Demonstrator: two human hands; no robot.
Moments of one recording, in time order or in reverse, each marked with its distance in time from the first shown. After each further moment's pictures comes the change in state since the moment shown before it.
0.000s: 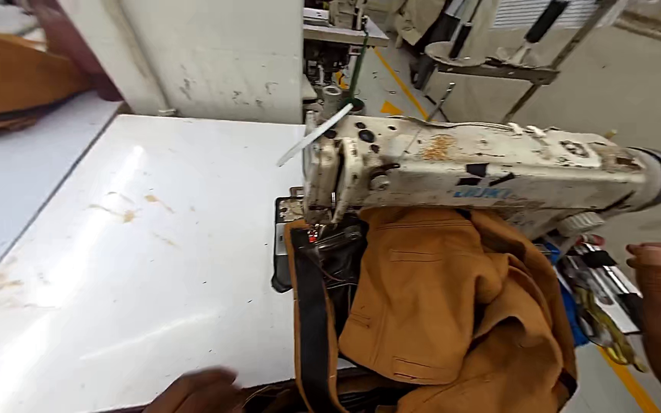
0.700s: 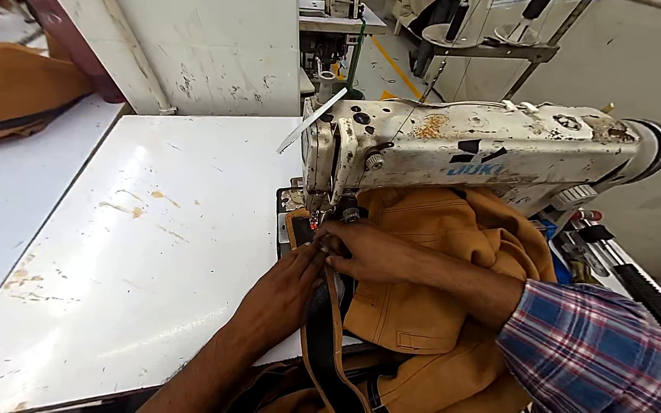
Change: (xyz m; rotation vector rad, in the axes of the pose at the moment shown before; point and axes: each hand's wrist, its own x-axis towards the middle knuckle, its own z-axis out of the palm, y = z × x) left_hand 0.145 -0.037 0.085 0.488 0.079 0.431; right_hand 0.025 -0.167 0.167 0.194 -1.195 -0.465
